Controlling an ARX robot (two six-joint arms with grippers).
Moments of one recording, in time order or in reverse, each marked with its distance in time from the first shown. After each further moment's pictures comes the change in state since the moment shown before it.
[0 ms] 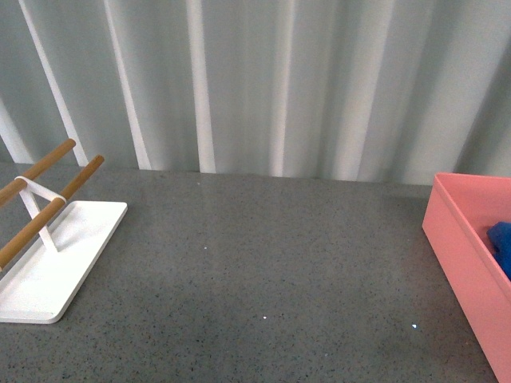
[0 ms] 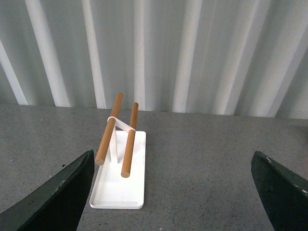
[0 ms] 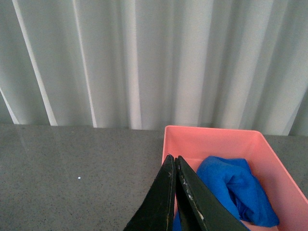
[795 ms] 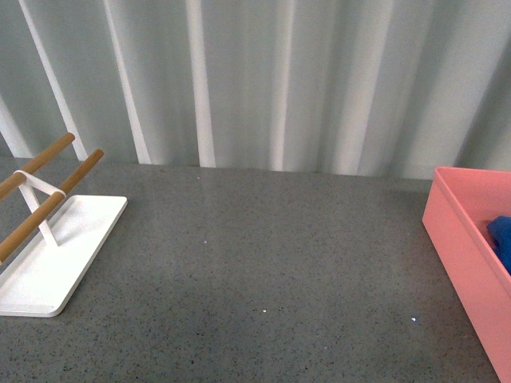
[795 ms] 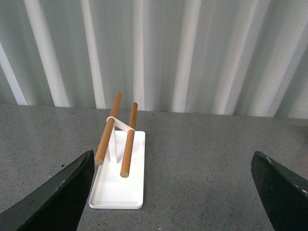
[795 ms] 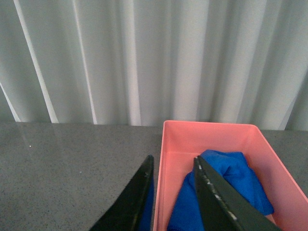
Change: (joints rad) left arm 0.000 0.000 0.000 0.000 0.000 0.000; right arm 0.000 -0.241 0.000 -0.248 0.001 0.001
